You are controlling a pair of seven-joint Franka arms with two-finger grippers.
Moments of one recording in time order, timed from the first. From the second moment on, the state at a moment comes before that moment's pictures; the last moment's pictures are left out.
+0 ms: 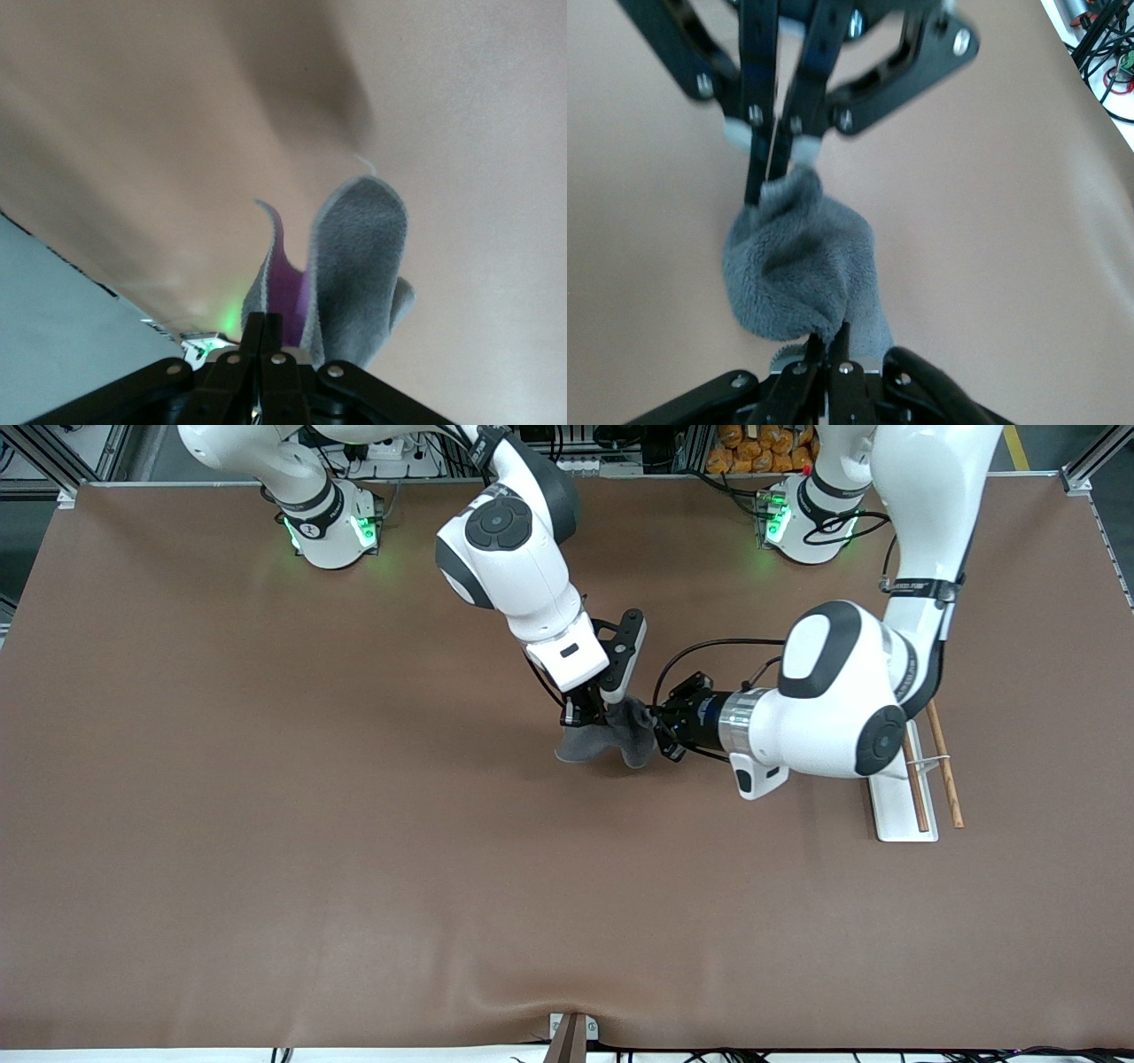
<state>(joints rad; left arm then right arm) -0.32 0.49 -0.09 -1.44 -0.64 1.67 -1.45 0.82 0.49 -0.03 -1.49 0.12 2.34 -0.53</state>
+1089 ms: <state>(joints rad) -0.16 0.44 -0.09 -1.35 -0.45 1.43 -1.13 0.82 0.49 -0.04 -1.49 0.12 2.34 -0.53</state>
